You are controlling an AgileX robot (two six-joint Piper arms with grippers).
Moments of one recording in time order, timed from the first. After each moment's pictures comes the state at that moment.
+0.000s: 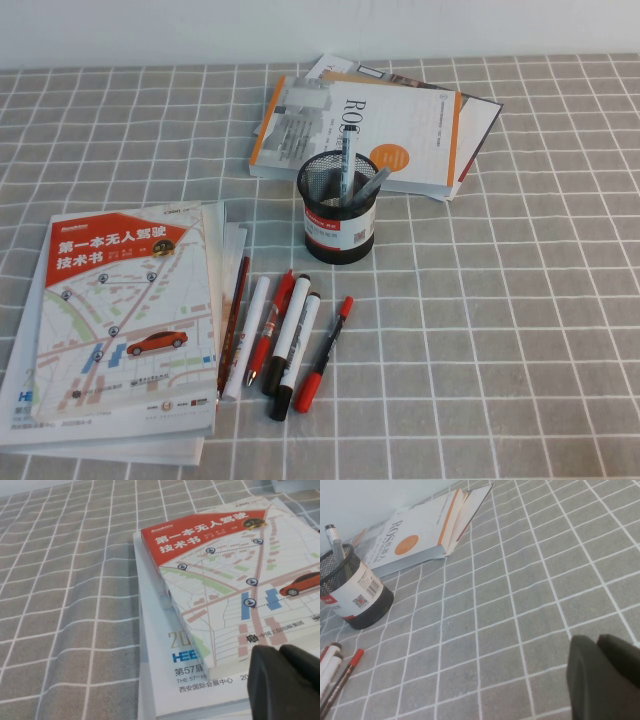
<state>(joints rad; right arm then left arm) -0.04 -0.01 0.03 0.47 0.39 0.03 -0.06 -0.01 0.03 -0.04 0.38 0.25</state>
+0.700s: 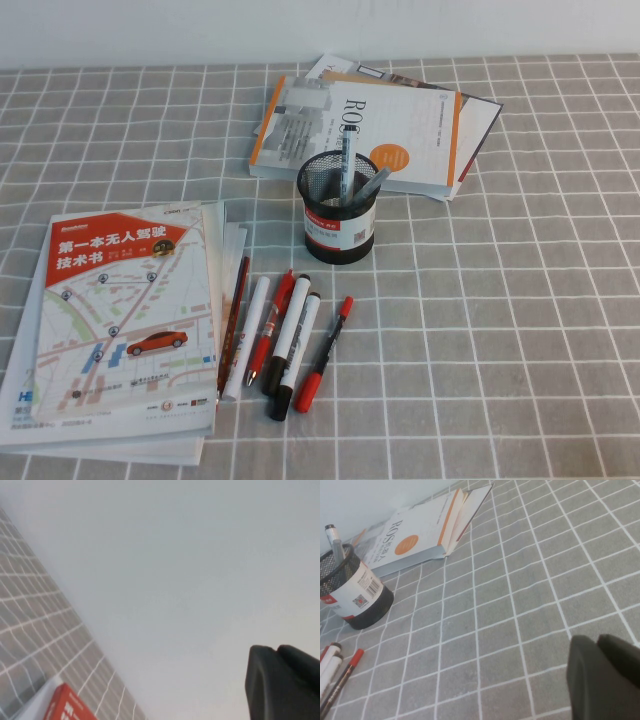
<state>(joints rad) -0.04 -0.01 0.03 0.47 0.39 0.03 -0.06 -0.01 0.03 -0.98 -0.24 0.04</state>
